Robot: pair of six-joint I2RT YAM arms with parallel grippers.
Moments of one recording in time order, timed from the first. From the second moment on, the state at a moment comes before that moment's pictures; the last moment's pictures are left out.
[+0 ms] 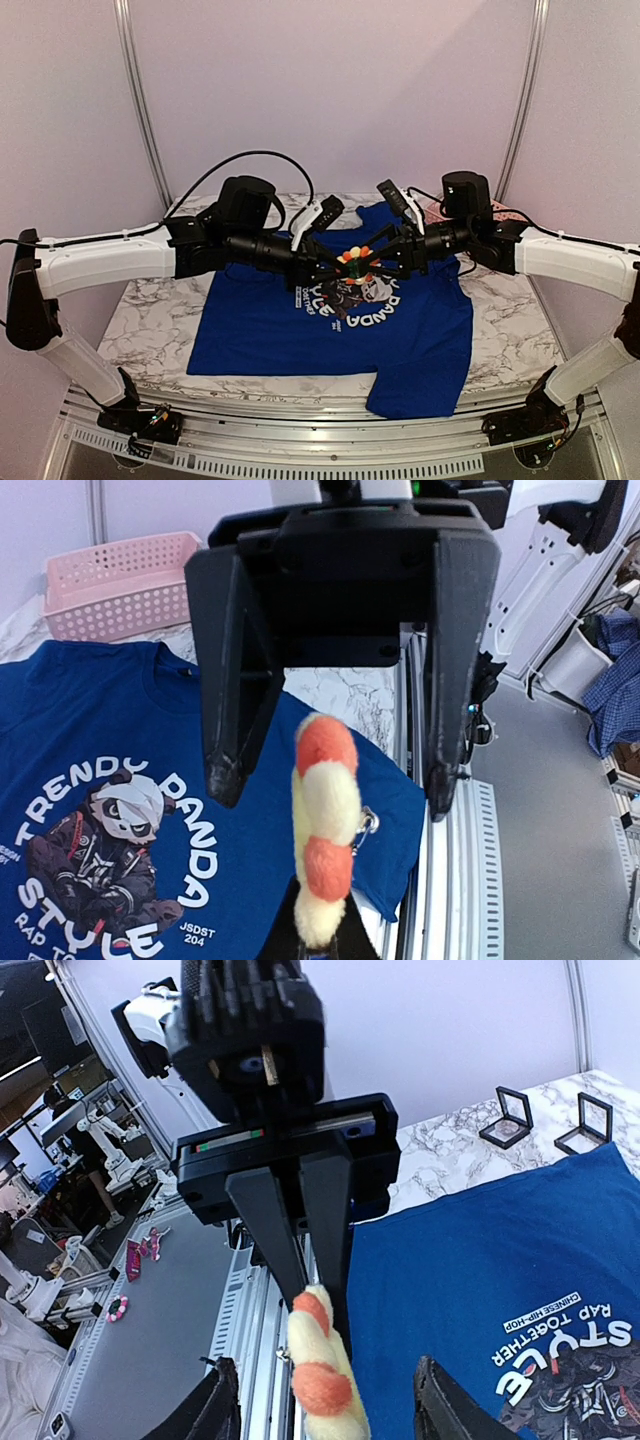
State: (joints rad) left arm -0.92 1.52 1.18 -0.11 0.53 -0.02; right arm 0.67 1.44 1.03 0.06 -0.97 0.14
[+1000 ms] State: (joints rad) left arm -0.92 1.53 1.21 -0.15 0.56 -0.05; right arm 0.67 1.46 1.02 0.12 -1.01 0.16
